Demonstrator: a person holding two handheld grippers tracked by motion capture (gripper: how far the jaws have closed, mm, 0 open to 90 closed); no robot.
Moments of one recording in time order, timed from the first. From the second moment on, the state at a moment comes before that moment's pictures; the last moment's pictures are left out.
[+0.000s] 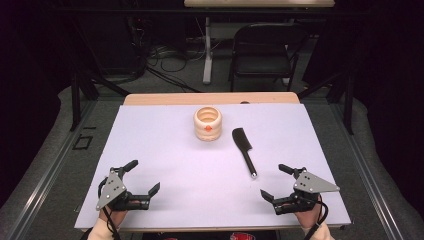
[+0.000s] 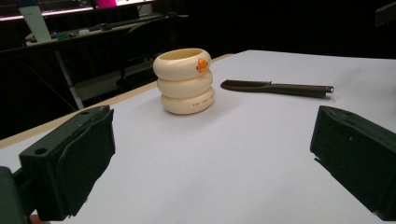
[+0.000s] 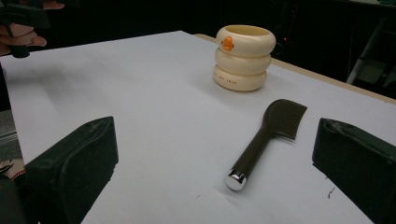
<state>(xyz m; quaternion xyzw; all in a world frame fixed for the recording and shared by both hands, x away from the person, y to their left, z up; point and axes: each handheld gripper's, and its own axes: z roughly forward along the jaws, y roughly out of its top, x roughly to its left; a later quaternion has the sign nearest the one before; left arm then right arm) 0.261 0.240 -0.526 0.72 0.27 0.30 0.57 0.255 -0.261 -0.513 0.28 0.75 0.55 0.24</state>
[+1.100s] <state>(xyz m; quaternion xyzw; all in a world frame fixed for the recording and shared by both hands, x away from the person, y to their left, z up) 0.259 0.239 -0.527 0.72 0.27 0.30 0.56 0.276 -0.234 -0.515 0.28 0.77 0.52 0.22</state>
